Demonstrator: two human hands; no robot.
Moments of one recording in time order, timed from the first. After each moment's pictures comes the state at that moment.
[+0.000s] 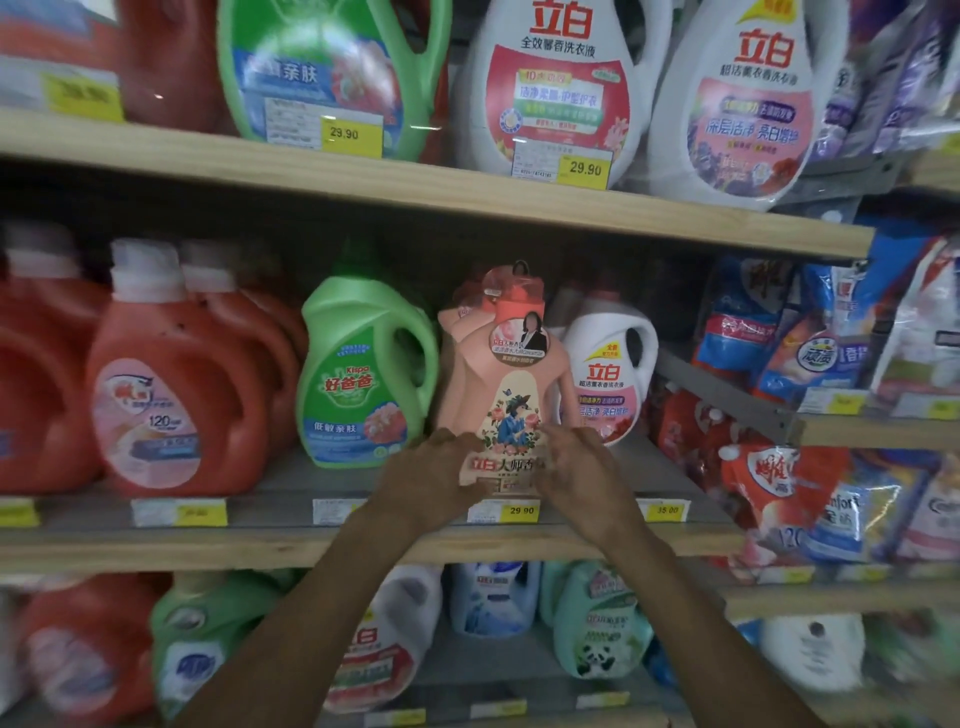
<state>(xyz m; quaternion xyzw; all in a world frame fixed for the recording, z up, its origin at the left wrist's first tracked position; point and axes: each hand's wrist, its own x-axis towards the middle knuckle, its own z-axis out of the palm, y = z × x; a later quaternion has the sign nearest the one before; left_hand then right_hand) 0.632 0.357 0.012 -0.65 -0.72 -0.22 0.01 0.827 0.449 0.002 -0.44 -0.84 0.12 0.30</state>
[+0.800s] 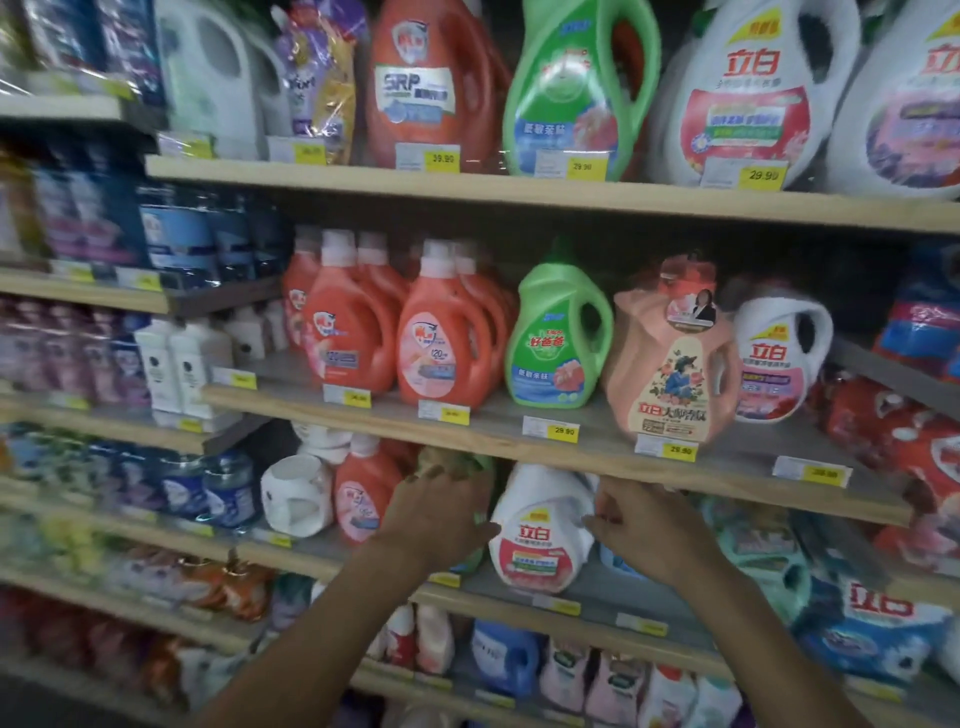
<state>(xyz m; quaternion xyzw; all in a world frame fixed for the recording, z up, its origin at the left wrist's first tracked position) 0.602 0.065 -0.020 -0.56 -0.82 -0.10 0.07 0.802 0.221 -0.017 -0.36 -0.92 0.08 0.14</state>
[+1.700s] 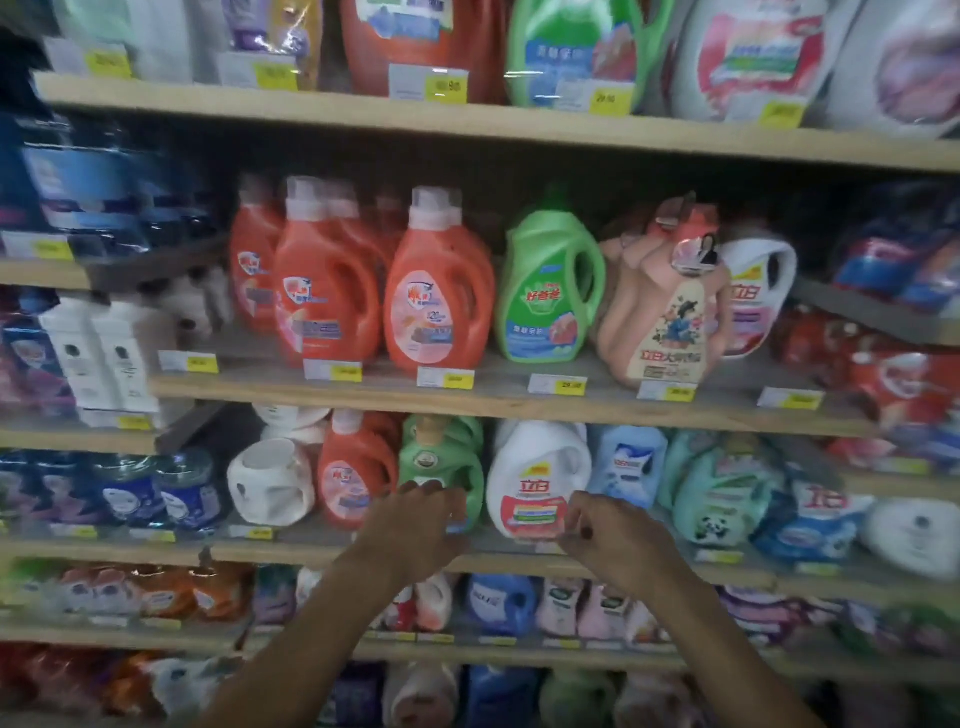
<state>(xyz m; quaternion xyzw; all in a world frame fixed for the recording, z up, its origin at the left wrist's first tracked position) 0.510 0.015 -0.074 -0.63 -0.77 -0.09 0.00 0.730 0.143 -0.079 -0.44 -0.89 0.12 0.07</state>
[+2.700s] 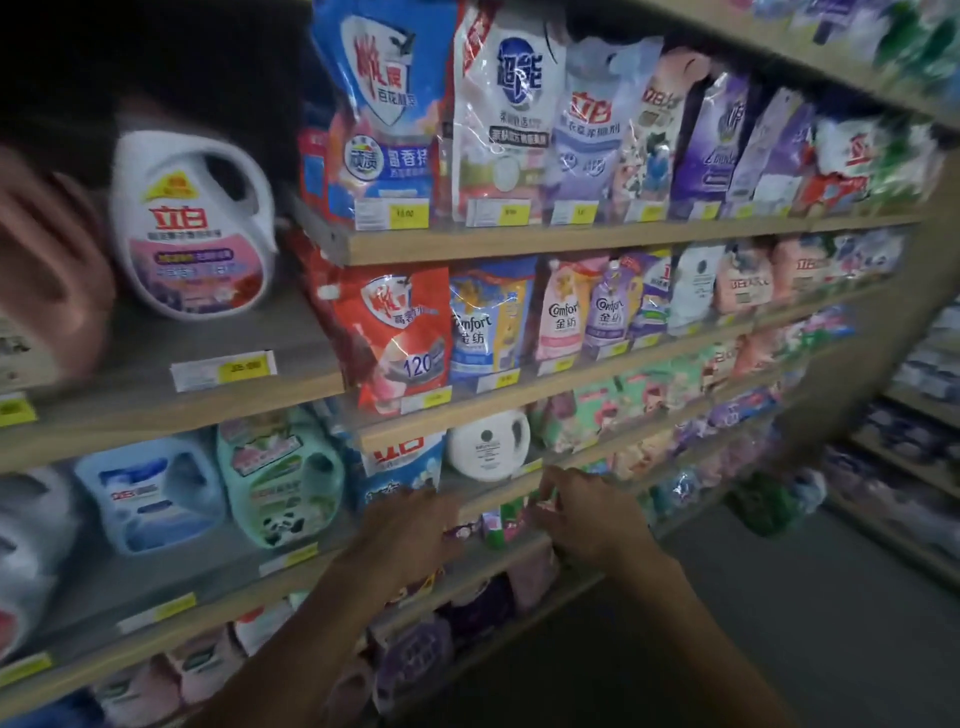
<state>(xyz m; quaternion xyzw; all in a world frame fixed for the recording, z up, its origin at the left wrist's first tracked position) 1.077 0.412 -0.132 -0.82 -0.57 -0.05 -0.08 1.310 0.419 -0.118 -0.67 -0.74 0.08 0.09</state>
